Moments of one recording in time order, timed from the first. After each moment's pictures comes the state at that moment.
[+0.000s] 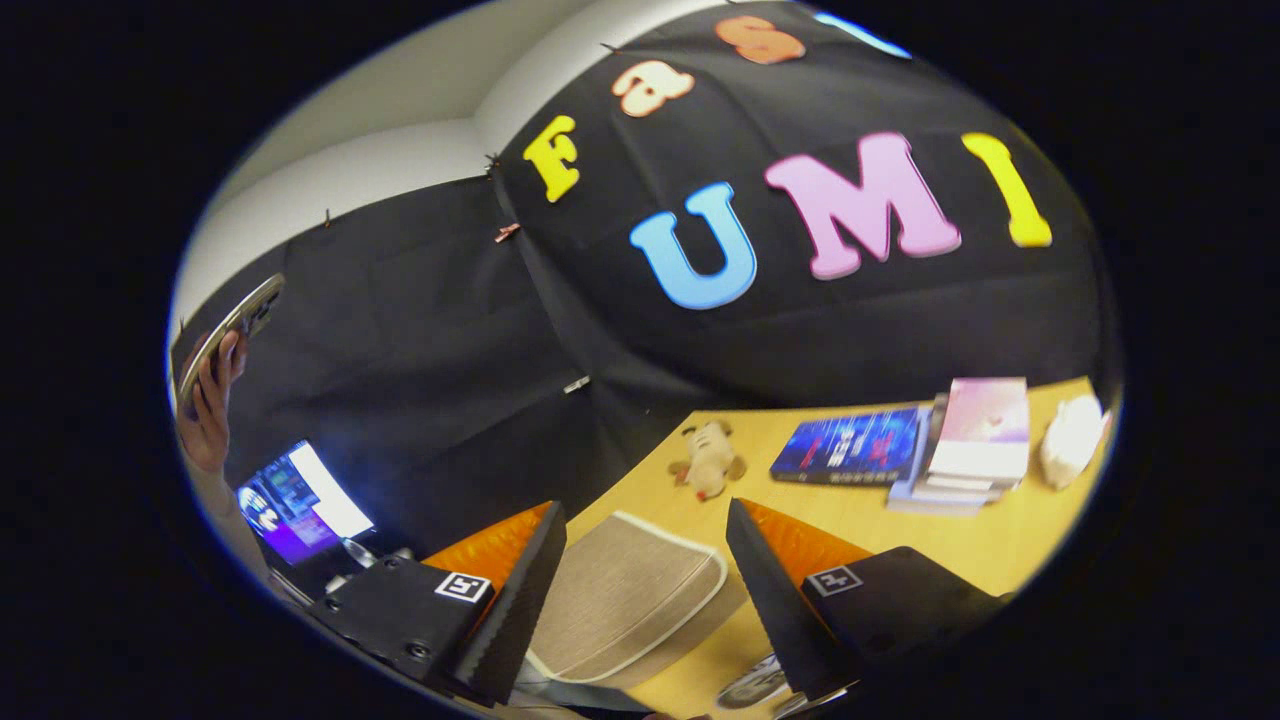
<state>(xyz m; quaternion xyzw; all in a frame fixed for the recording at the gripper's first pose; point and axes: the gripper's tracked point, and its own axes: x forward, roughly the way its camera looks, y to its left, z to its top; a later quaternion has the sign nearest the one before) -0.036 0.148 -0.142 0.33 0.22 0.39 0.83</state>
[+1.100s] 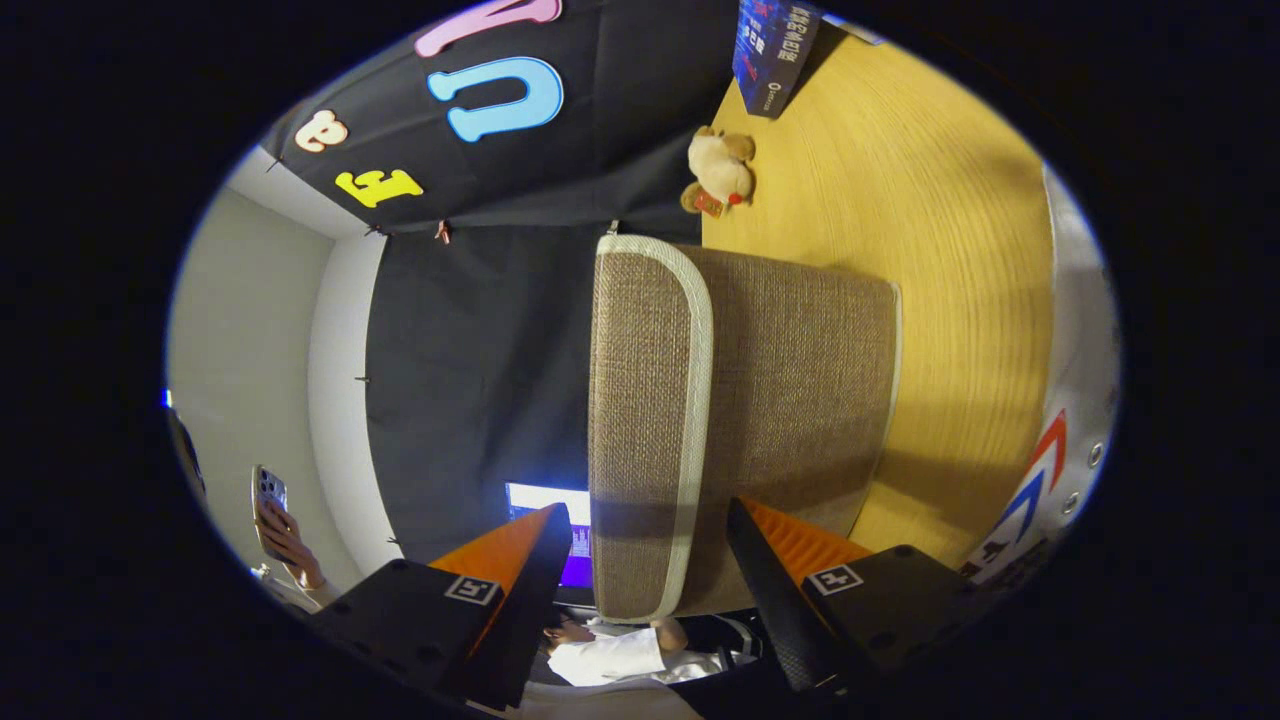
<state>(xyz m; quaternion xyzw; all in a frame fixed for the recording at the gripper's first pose) -0.129 0.248 -0.296 0.57 0.48 0.49 0.45</state>
